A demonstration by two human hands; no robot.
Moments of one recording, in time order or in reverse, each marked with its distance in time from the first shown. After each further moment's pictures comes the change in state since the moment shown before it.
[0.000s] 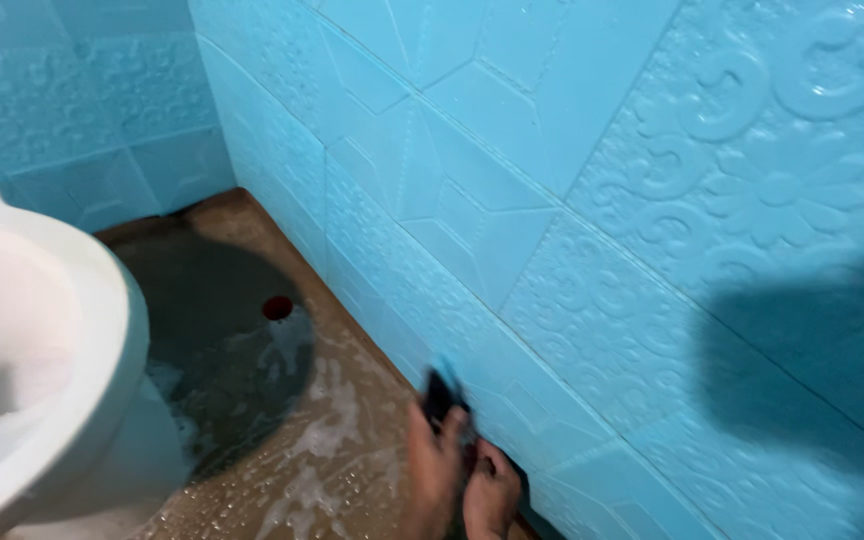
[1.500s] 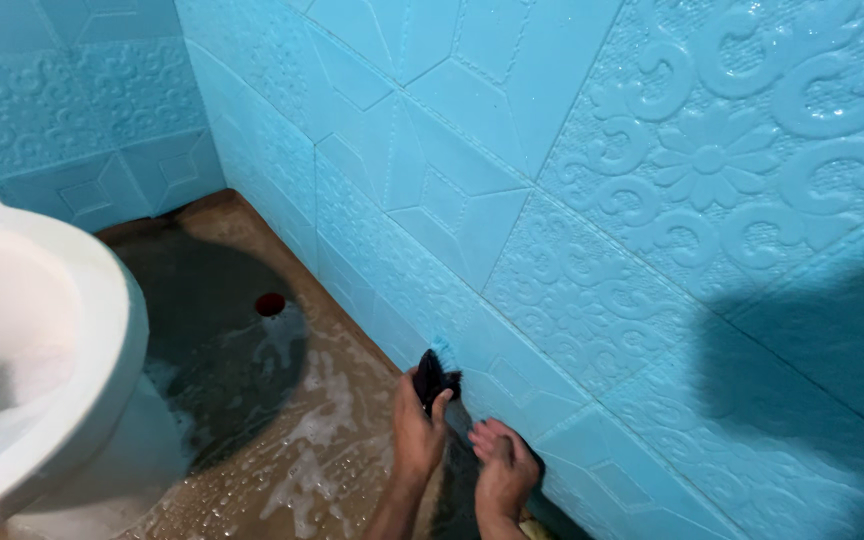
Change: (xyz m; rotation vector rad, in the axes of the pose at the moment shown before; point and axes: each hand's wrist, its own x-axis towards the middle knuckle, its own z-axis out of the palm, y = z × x) left_hand -0.003 0.021 -0.007 0.216 -0.093 0.147; right_hand -0.021 -0.039 -0.034 0.443 0.058 -0.040
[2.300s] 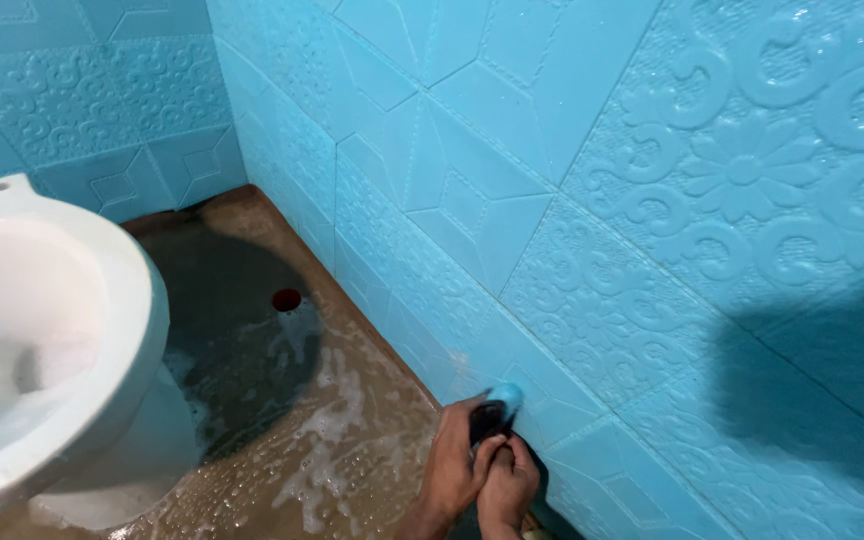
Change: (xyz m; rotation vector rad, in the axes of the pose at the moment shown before) left_hand -0.032 0.024 -0.011 0.051 -0.212 0.312; right_hand -0.021 -0.010 0.013 -0.646 0.137 -0.026
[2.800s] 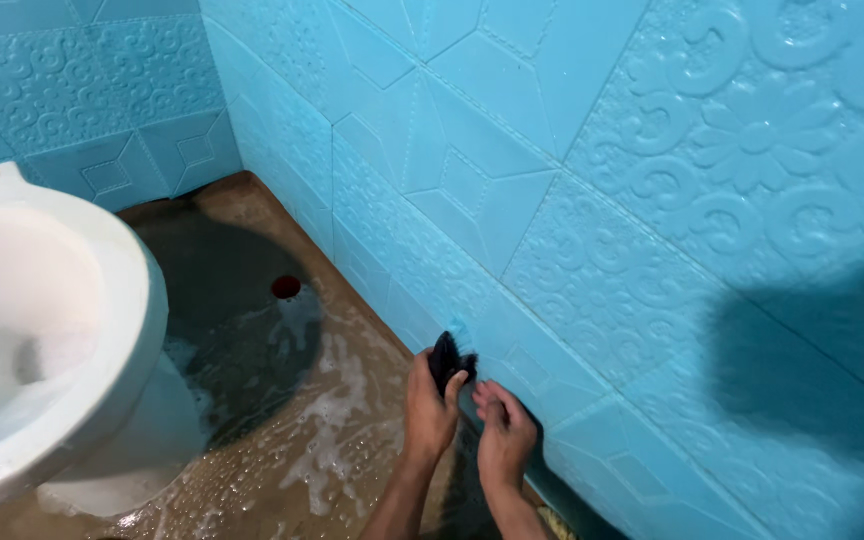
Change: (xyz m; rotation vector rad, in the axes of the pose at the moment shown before) left_hand 0.029 -0.038 -0.010 0.075 0.187 -0.293; right_hand -0.007 -0.048 0.004 0.470 -0.225 -0.163
